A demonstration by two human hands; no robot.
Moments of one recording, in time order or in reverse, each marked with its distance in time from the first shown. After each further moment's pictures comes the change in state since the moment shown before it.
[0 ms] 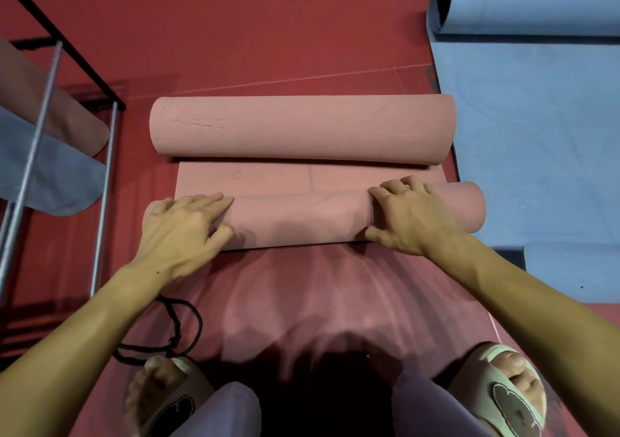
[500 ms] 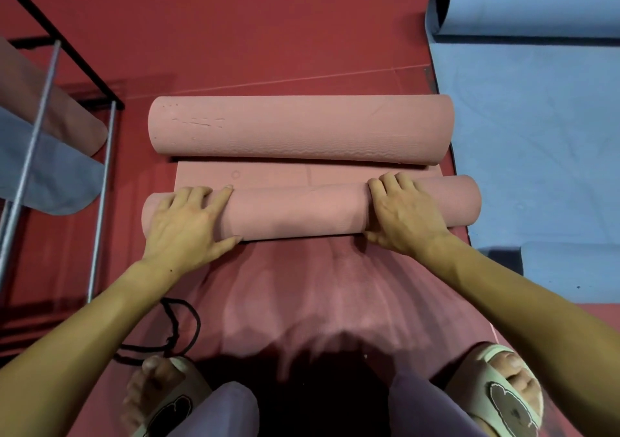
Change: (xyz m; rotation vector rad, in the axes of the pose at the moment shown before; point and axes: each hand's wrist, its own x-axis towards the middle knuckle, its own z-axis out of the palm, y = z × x) left_hand 0.010 -0.003 0.018 0.153 0.117 0.040; right_hand 0.013 -0.001 0.022 -0.155 0.212 -0.058
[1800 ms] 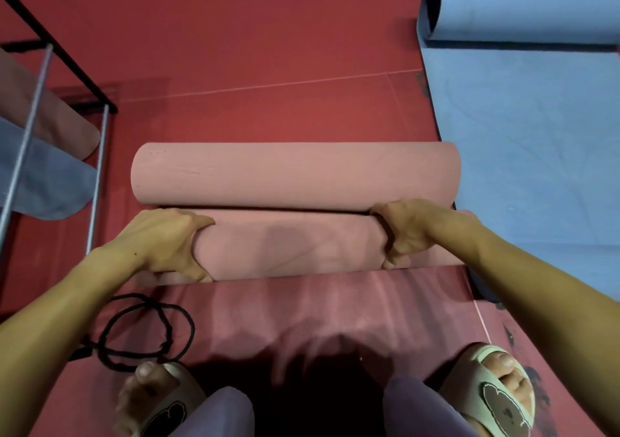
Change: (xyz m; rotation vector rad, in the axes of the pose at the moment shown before) left_hand 0.010 -0.018 -0.039 0.011 -0.479 0.113; right_hand 0.008 0.027 -0.029 0.199 -0.663 -0.030
